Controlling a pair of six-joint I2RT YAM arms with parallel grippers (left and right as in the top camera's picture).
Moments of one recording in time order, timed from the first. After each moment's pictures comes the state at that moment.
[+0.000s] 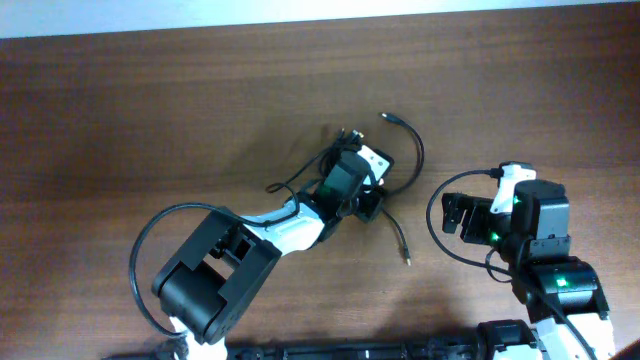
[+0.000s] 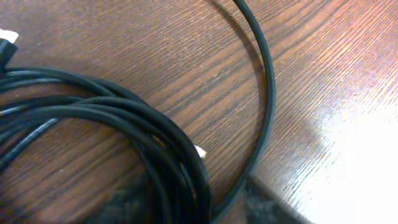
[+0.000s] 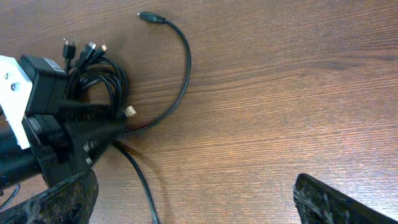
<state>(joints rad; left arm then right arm) -0.75 1.94 0.94 0.23 0.11 -0.08 0.02 0.76 0.65 -0.72 -0.10 0.26</state>
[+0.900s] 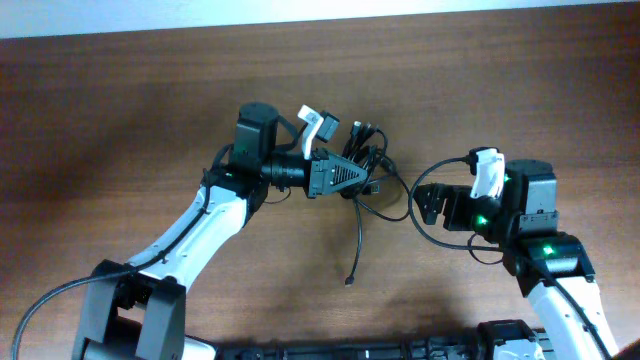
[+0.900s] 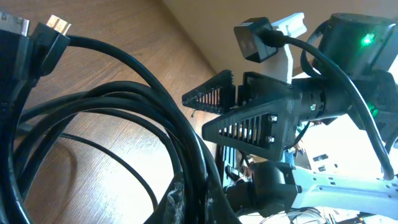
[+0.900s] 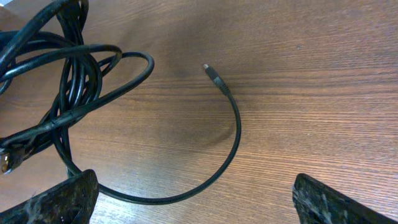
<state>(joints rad) -0.38 1.61 0.94 0.09 1.16 -0.33 0.02 0.93 0.66 -0.56 -0.42 0.27</state>
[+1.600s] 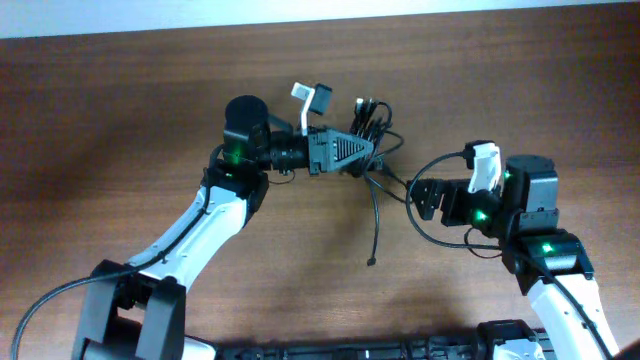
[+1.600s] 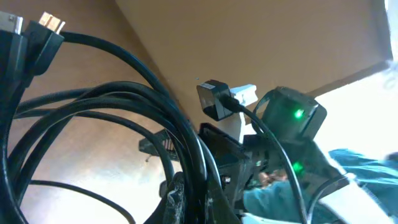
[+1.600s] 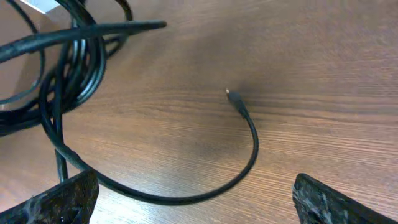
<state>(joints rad) -0.38 1.61 0.94 0.52 1.15 -0.88 0.02 0.94 0.66 -0.48 -0.50 0.27</state>
